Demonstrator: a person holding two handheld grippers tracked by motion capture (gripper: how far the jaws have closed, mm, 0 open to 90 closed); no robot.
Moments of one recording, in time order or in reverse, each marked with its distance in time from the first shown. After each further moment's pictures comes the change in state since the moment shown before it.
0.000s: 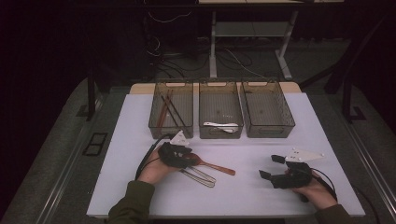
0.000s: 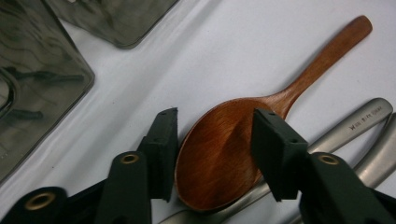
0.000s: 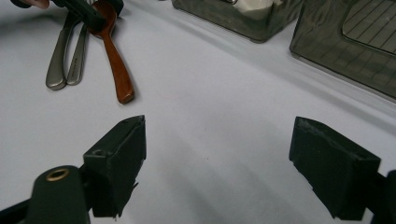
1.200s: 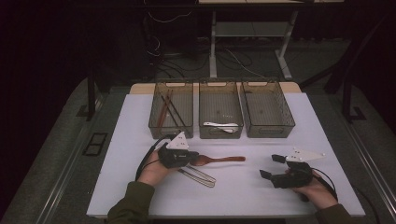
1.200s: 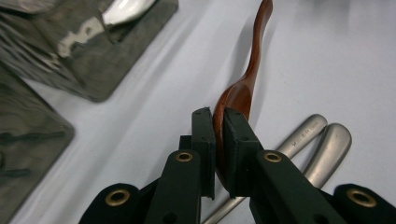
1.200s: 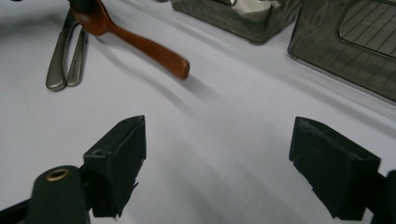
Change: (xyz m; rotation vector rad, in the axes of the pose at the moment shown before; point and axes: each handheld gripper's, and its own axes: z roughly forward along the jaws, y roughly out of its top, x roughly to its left) left arm -0.015 0.009 -0.018 -0.129 -0.047 0.101; right arm -0.001 0.000 -0.001 -0.004 0.003 -0.002
